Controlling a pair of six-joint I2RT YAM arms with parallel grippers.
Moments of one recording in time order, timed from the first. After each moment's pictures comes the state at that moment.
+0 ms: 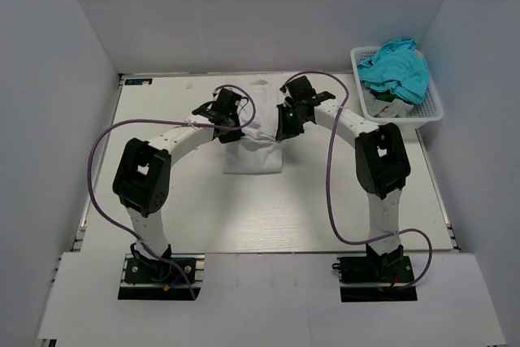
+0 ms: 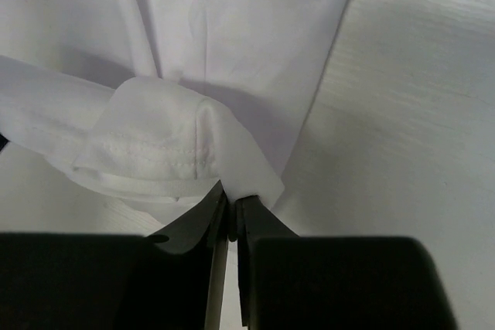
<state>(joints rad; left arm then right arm) -0.49 1.85 1.36 -0.47 -0.16 -0.62 0.50 2.05 1.63 -0.61 -0.27 0.35</state>
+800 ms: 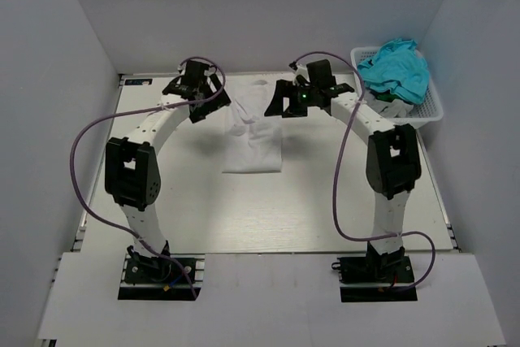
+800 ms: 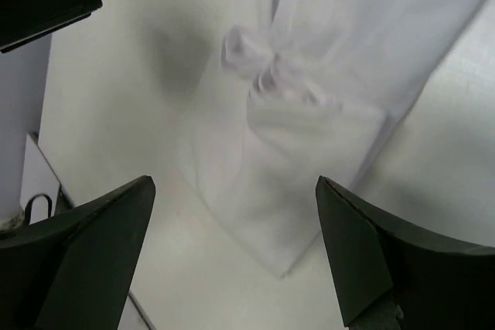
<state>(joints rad) -0.27 1.92 1.68 -0.59 -0.10 -0.69 0.39 2.06 1.74 -0.39 -0.61 0.35</state>
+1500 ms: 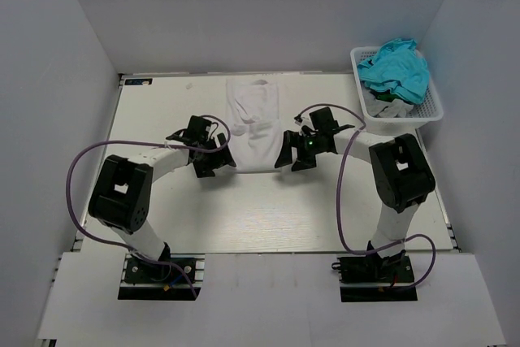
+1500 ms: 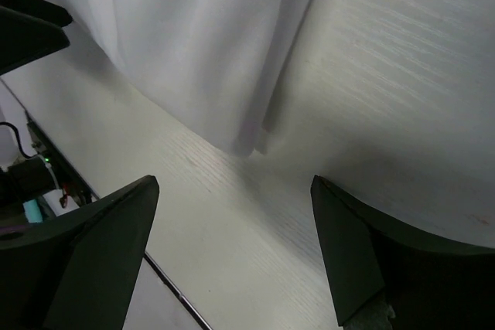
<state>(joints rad) -0.34 1.64 0.93 -0.35 0.16 -0.66 0.42 1.84 1.08 -0.28 -0.61 0.37</state>
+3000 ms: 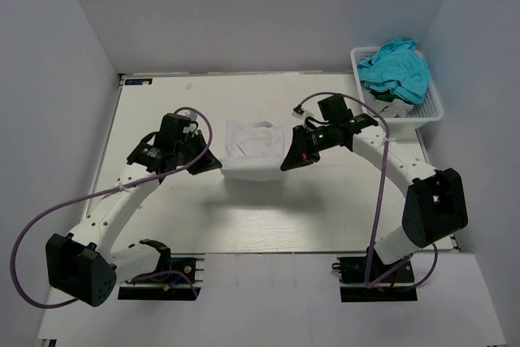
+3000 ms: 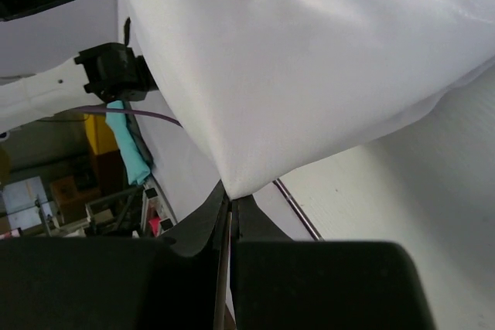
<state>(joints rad) -0.38 1.13 0.96 -0.68 0.22 -0.73 0.47 1.51 1.17 -0.67 -0.85 0.35</state>
